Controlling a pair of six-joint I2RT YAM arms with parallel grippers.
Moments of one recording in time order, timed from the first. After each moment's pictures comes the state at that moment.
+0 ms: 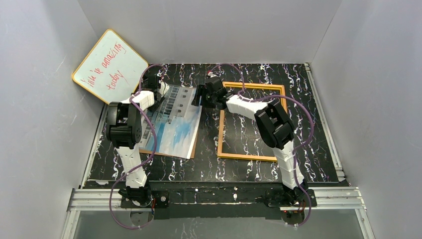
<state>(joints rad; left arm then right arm) -0.08 2.03 1.35 -0.37 -0.43 0.60 0.71 2.22 1.66 -0.07 -0.10 0.68</state>
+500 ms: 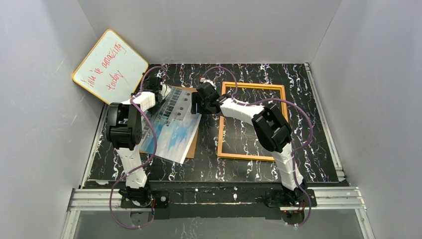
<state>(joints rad) -0.10 2.01 1.32 -0.40 -0.44 0.61 0.79 2.20 1.68 -0.23 0.06 0.60</state>
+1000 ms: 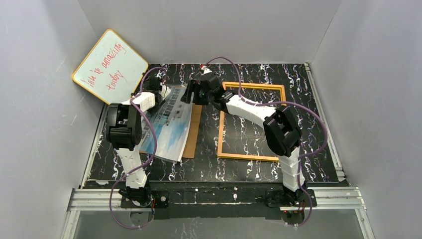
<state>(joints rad) -0.10 2.00 1.31 -0.41 -0.43 0.62 0.80 2.07 1.67 -0.12 -0.09 0.69</state>
